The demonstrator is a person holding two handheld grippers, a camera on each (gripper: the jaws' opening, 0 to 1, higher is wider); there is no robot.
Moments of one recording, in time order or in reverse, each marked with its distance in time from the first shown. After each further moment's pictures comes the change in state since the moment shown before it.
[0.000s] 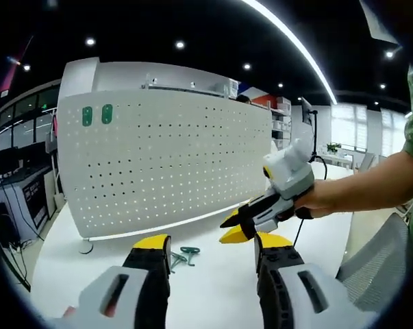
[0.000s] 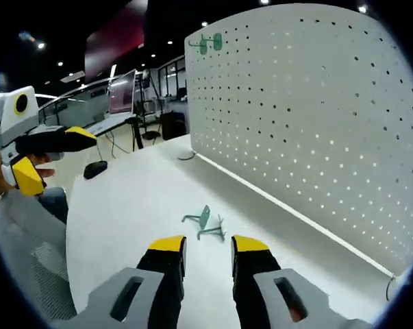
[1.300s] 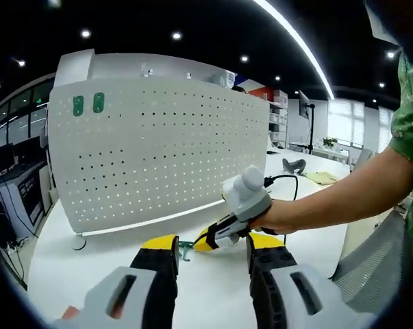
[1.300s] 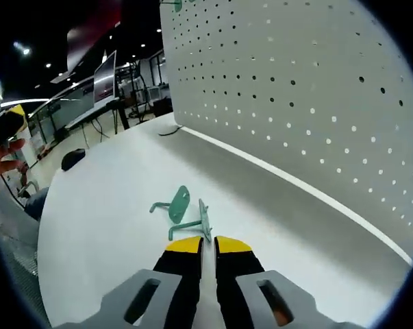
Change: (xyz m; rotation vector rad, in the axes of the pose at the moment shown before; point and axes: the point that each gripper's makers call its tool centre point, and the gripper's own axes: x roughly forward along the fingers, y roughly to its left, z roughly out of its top) left arm 0.012 -0.003 -0.010 -0.008 0.062 -0.036; right arm 0.072 -0.020 -0.039 0.061 0.088 0.003
